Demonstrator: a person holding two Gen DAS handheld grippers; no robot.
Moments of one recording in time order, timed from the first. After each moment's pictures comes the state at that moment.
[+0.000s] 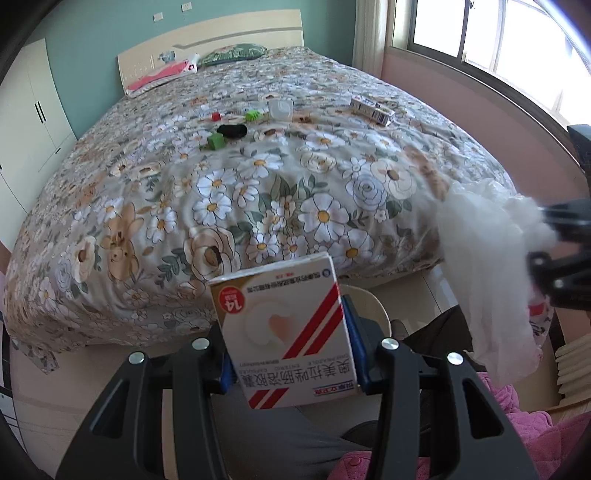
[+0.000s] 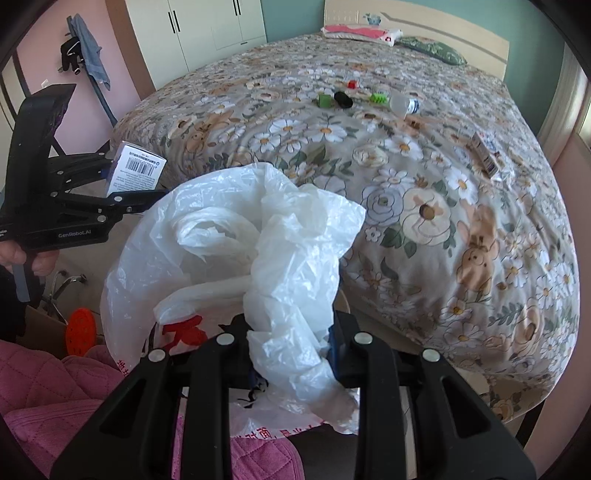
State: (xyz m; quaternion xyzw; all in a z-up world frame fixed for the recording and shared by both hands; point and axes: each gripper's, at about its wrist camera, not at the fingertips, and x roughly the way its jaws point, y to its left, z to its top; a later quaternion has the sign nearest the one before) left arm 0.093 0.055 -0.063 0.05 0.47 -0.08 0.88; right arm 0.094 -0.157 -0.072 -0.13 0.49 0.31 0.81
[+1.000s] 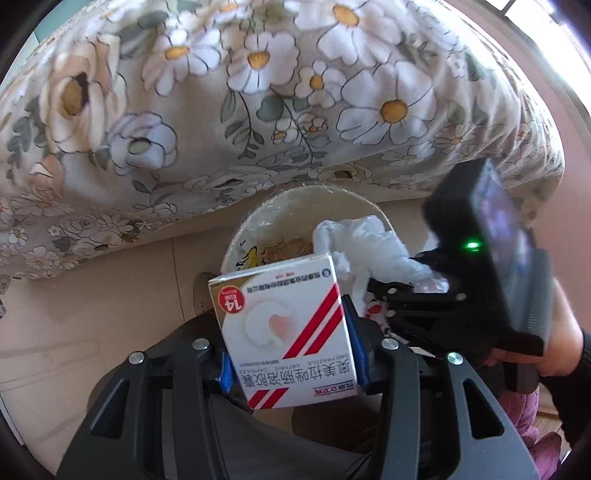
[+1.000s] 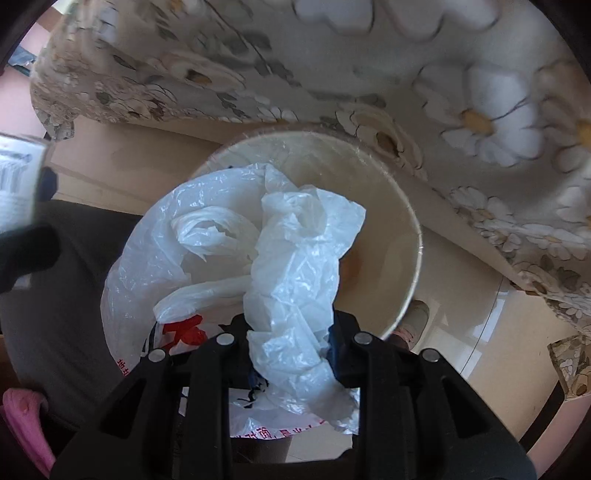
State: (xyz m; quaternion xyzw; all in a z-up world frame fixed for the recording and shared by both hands) left arm 0.162 0.031 -0.265 -0.02 0.64 -0.10 0.76; right arm 0.174 -0.089 -0.380 -0.11 0.67 0.24 0.69
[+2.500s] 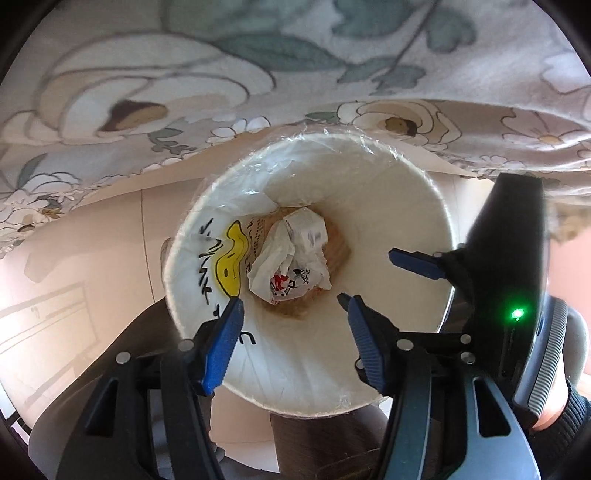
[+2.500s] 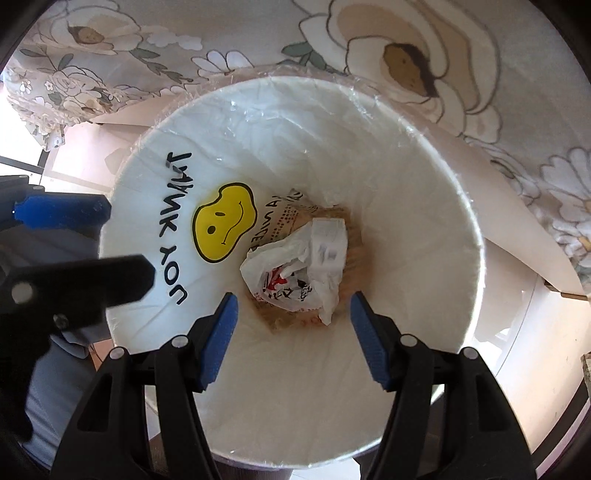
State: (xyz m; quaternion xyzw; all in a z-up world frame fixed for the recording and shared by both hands) left arm 0.219 0.017 -0.395 -0.06 0.72 -0.07 0.68; right arm 0.204 -0.094 -0.475 -0.08 0.68 0.25 0.68
